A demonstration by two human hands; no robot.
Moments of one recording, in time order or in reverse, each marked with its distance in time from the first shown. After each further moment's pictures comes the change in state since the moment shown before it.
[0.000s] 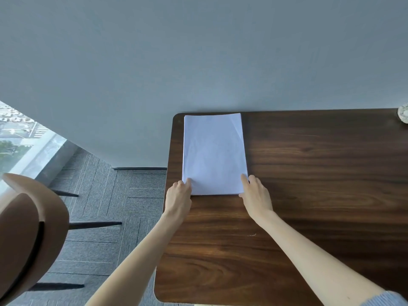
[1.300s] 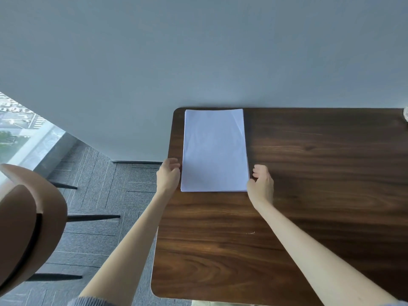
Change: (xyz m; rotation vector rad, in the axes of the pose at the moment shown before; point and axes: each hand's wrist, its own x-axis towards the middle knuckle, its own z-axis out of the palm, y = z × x) left_hand 0.035 -0.024 -0.015 -1.056 0.094 -0.478; right_hand 0.013 -0.001 -0.010 0.793 0.165 0.485
